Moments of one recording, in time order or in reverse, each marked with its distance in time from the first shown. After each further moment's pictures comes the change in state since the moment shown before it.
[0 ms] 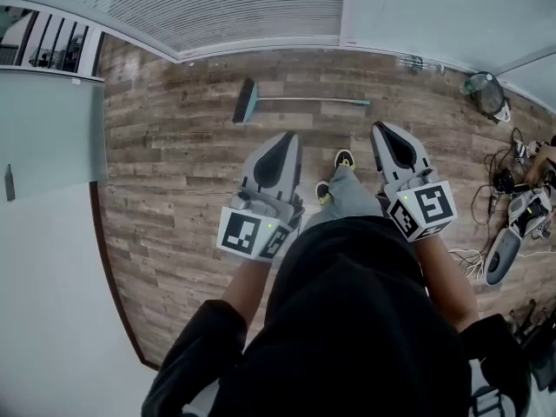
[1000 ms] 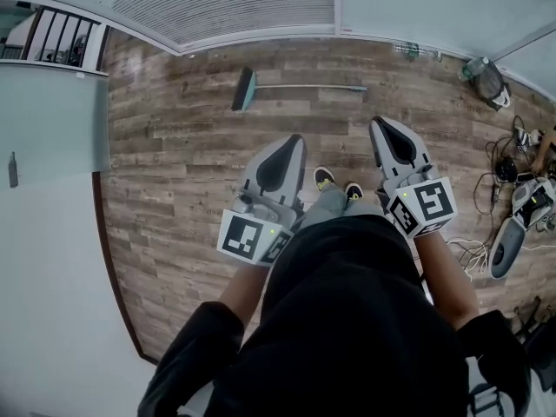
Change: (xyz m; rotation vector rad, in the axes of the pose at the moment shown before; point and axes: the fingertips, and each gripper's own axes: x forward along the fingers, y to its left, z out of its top) left arm -0.053 -0.090 -0.022 0.043 0.022 -0.039; right arm -0.086 0.013 -0.018 -0.003 -0.038 0.012
